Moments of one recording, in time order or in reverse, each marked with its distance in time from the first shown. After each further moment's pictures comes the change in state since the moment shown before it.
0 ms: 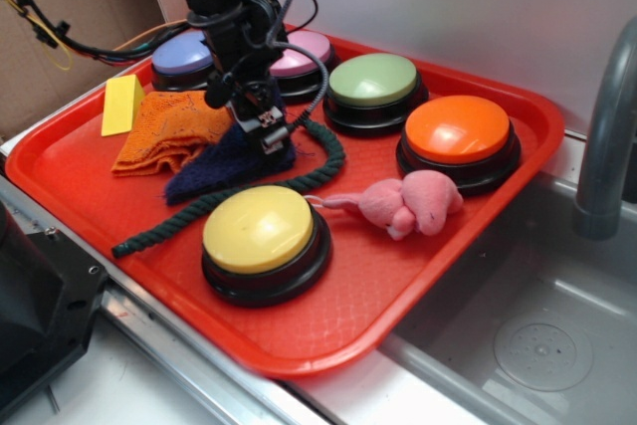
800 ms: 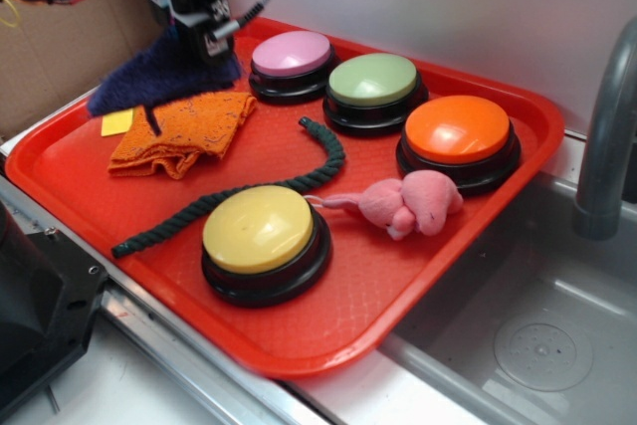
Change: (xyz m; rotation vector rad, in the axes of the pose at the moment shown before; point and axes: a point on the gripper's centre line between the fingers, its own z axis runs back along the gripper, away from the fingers) arm -0.014 -0.005 0.100 0.088 0.062 0.167
